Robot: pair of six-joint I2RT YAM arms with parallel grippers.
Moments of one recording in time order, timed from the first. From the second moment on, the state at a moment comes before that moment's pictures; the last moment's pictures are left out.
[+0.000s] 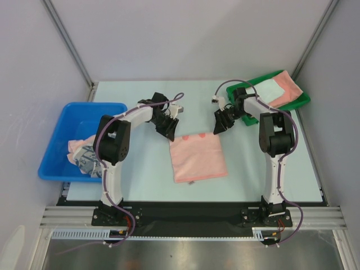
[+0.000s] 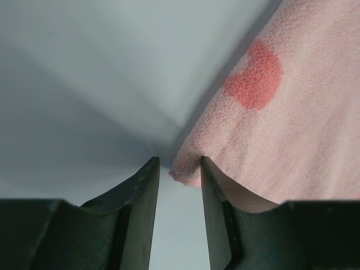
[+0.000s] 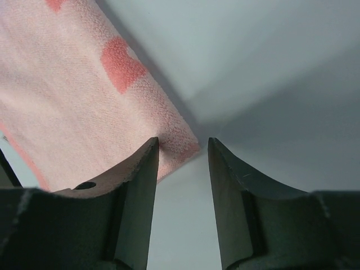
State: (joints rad) left arm -0.37 2.11 1.54 -0.71 0.44 0.25; right arm 0.17 2.21 1.68 -0.79 -0.77 -0.55
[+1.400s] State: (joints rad) left arm -0.33 2.07 2.00 -0.88 0.34 0.26; right arm 0.14 1.84 1.64 -0.43 -0.65 -0.34
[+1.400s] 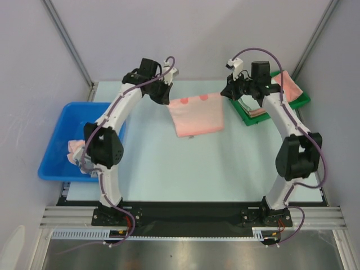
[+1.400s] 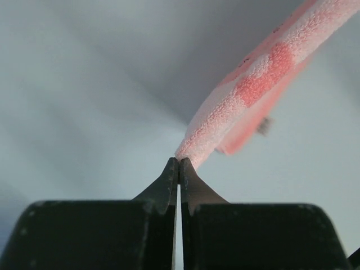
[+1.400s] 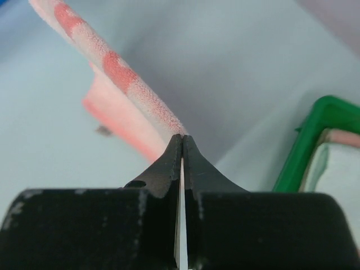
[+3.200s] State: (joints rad) left arm -0.32 2.17 1.93 -0.87 0.34 0.31; right arm 0.16 2.01 1.47 -0.29 -0.67 -0.35
